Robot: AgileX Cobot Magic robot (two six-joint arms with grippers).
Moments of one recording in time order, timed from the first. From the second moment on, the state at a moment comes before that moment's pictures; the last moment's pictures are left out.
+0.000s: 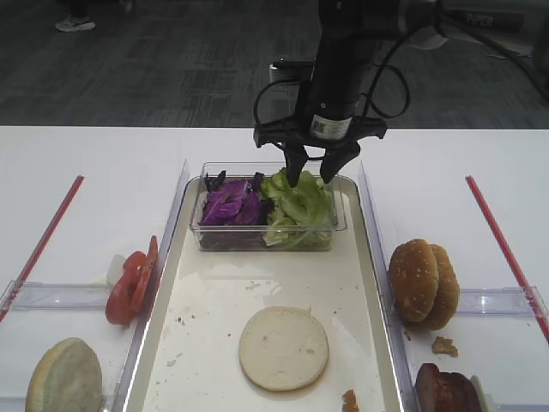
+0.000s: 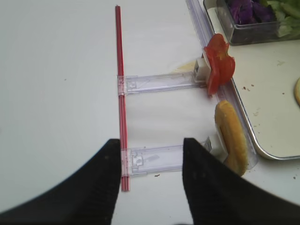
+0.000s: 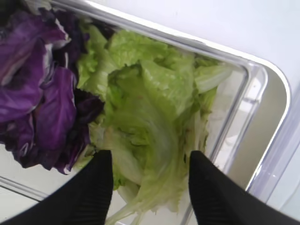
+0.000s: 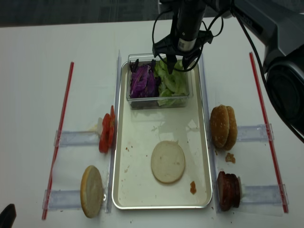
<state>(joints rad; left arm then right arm) -0.13 -0.02 -0.48 0.08 1.19 -0.10 0.43 2.25 -1.98 0.18 1.20 0.08</state>
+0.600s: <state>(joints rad) -0.13 -0.02 -0.48 0.08 1.19 -0.10 0.43 2.31 -1.98 0.18 1.16 0.06</state>
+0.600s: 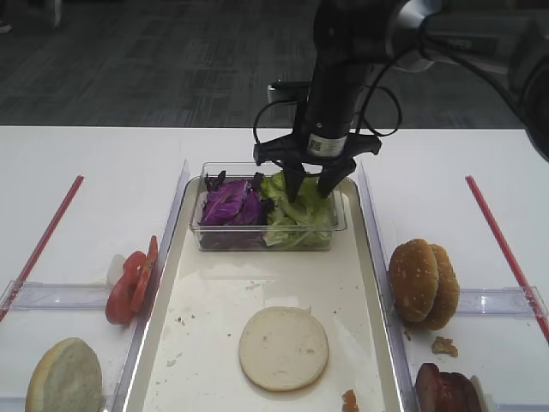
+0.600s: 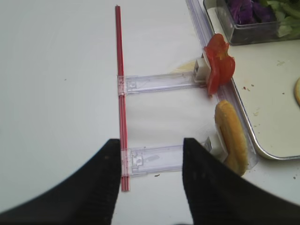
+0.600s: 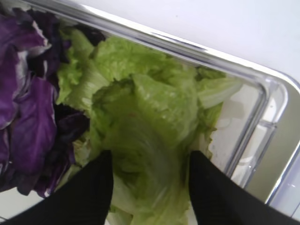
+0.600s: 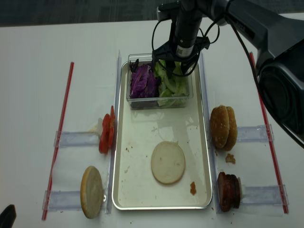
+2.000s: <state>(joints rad) -0.13 -0.02 -0.48 0.08 1.19 -0.10 0.43 2.32 -1.98 0.18 1.21 0.06</state>
